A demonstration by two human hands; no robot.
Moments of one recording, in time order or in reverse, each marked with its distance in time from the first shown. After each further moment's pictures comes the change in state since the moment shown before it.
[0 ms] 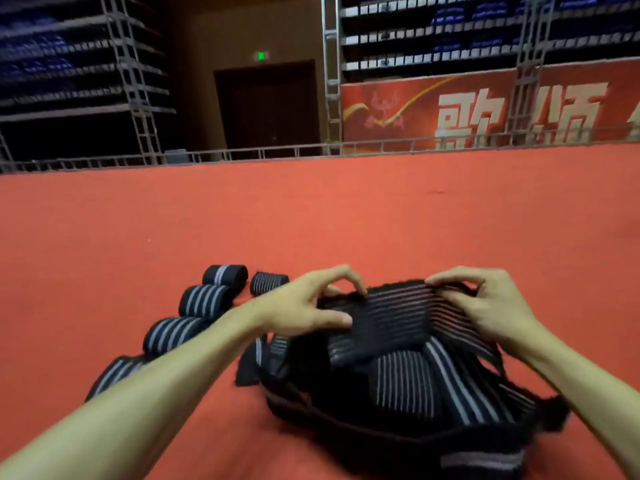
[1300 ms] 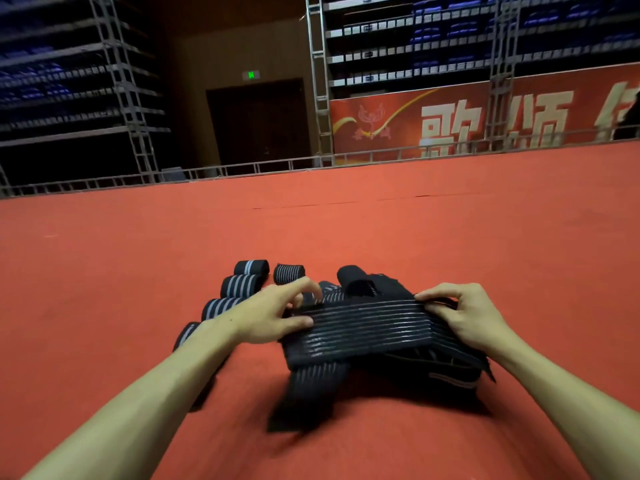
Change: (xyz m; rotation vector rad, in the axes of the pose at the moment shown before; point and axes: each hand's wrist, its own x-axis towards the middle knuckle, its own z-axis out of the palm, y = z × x) left_hand -0.132 0.022 0.008 0.528 0.128 0.026; right_hand -0.100 -0.047 0.019 -0.078 -0.001 0.054
